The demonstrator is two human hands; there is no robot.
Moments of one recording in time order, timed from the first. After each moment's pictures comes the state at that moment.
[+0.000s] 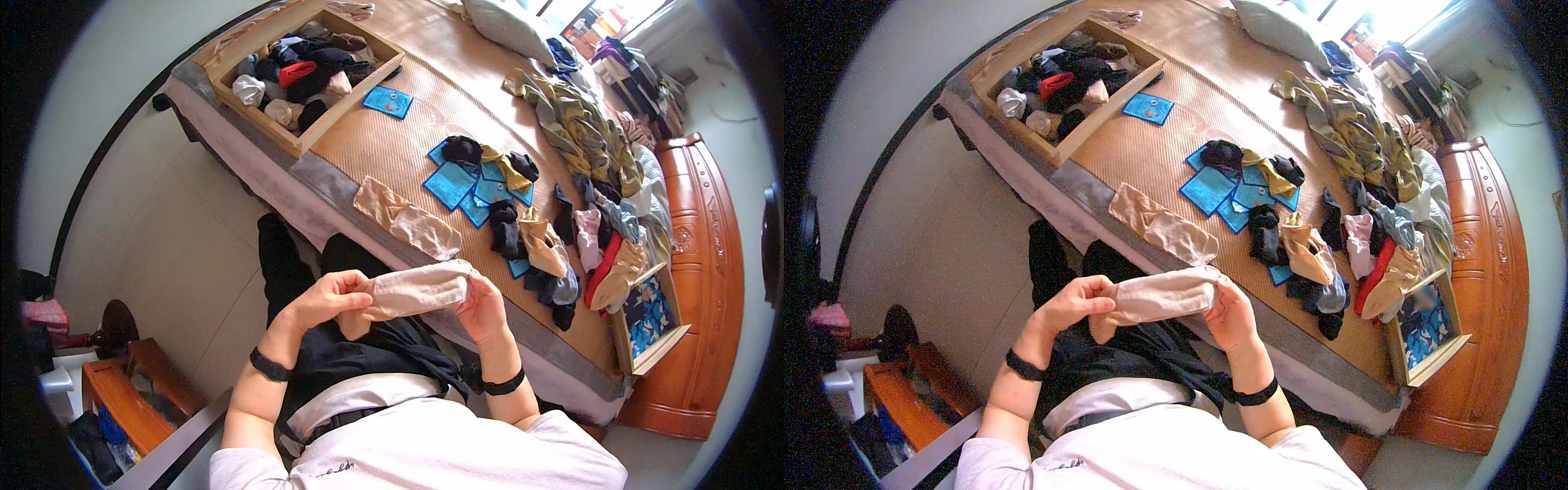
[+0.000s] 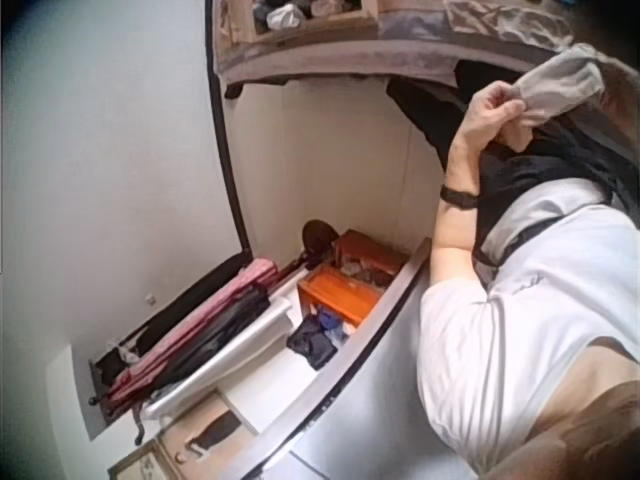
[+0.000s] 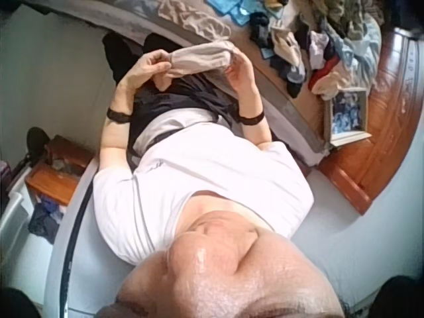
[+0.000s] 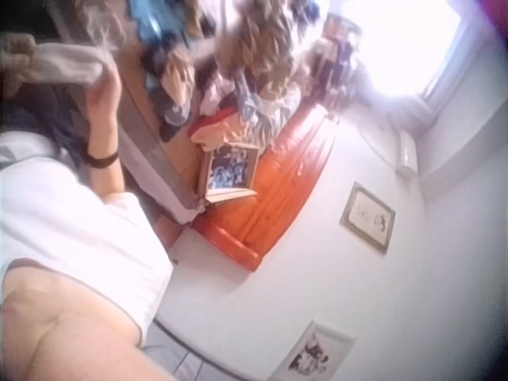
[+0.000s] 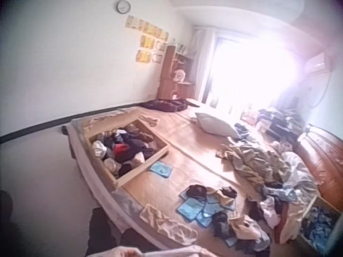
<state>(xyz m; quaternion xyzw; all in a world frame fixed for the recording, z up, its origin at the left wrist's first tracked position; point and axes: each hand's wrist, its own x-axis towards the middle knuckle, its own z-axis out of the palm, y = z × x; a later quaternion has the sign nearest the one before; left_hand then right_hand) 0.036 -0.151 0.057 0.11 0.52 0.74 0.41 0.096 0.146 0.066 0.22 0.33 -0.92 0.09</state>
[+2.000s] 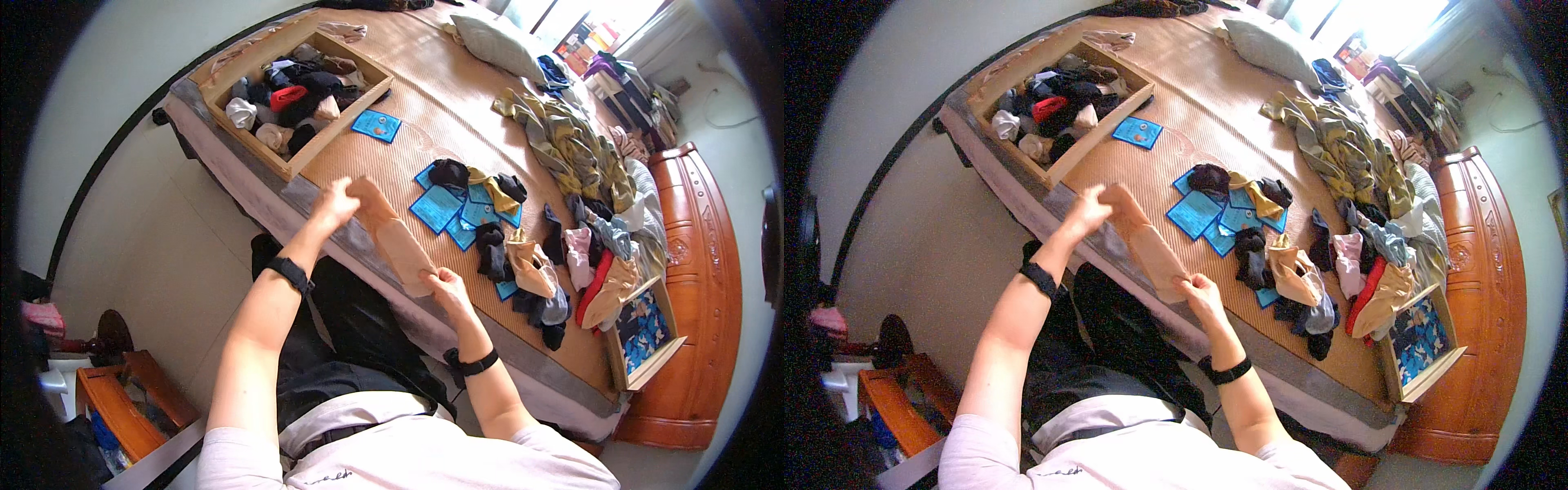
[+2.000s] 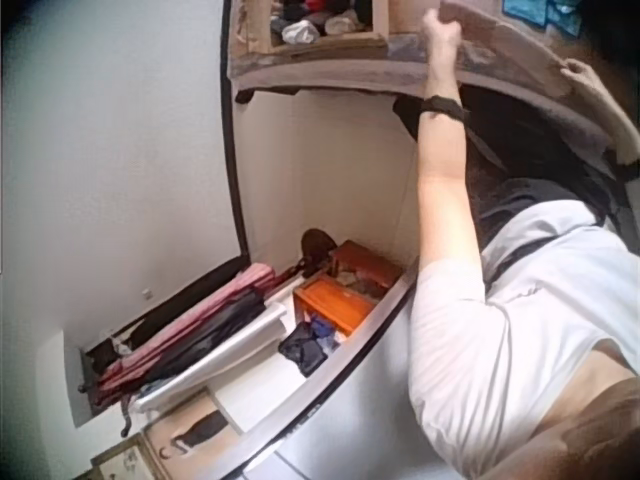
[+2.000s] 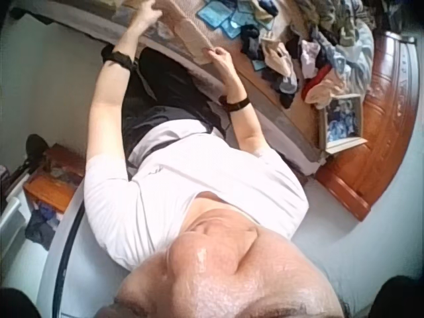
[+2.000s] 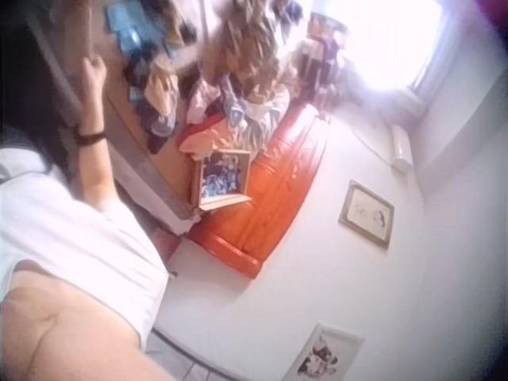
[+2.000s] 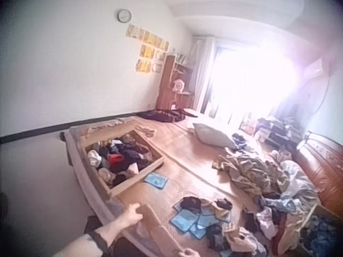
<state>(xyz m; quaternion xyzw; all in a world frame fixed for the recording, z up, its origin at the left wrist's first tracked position) -0.157 -0.093 0.017 0.04 0.90 0.42 0.07 0.028 0.163 -0.008 0.22 0.73 -0.64 0.12</state>
